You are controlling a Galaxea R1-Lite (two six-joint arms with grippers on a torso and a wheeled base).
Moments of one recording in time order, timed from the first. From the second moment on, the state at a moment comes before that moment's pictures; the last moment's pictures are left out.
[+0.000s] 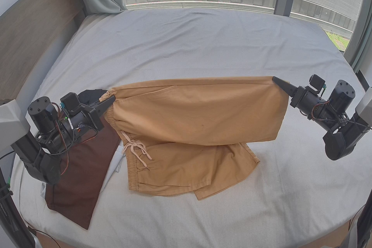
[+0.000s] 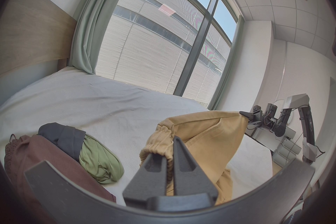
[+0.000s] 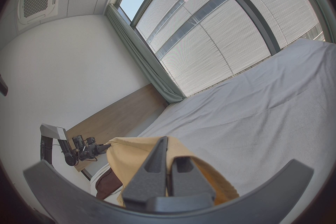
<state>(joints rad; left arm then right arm) -0.06 2.02 -0.59 -1.55 -0.54 -0.26 0.08 2.05 -0.78 -1.54 0.63 0.51</state>
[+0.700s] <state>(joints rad) -0.06 2.18 -0.79 -1.55 -0.45 -0.31 0.08 2.21 -1.07 -1.48 0.63 0.51</state>
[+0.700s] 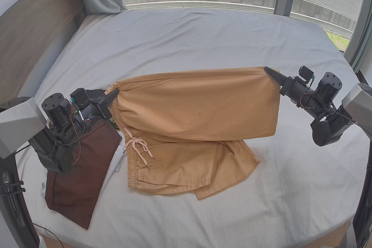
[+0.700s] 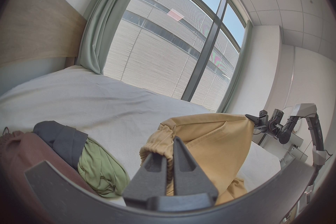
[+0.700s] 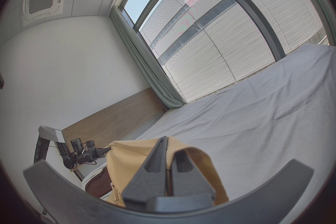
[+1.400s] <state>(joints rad) -0.06 2.34 -0.99 -1.55 -0.39 -0.37 0.08 2.42 -1.41 -1.34 0.62 0.52</state>
